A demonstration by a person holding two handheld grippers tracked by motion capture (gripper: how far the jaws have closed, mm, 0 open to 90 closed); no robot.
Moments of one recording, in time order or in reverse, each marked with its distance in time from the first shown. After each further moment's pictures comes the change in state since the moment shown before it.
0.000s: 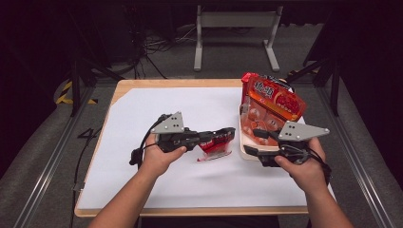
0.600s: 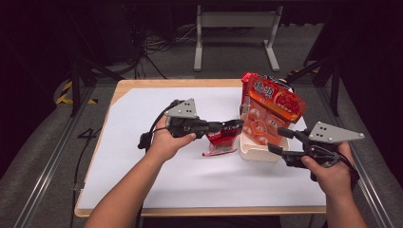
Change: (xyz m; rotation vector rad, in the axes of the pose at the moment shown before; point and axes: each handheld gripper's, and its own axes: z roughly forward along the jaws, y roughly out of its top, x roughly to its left) left arm 0.021 0.029 0.021 0.062 -0.038 0.025; right arm -0.021 -0.015 -0.047 -0.043 -0.086 0.049
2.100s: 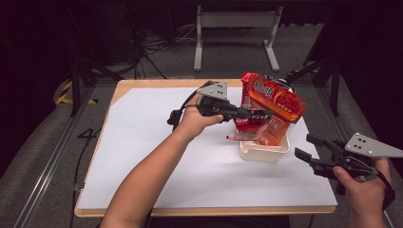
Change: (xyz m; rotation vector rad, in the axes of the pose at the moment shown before) left arm 0.036 0.043 0.072 -0.022 -0.206 0.114; right arm -0.008 -0.019 -0.059 -0.044 -0.119 0.068
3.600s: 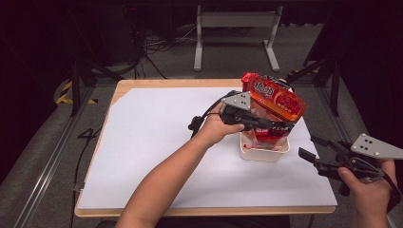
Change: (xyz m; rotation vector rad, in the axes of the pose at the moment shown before) left arm -0.003 -0.006 0.062 -0.013 -0.072 0.017; right arm -0.002 0.000 -0.007 -0.014 -0.009 0.011
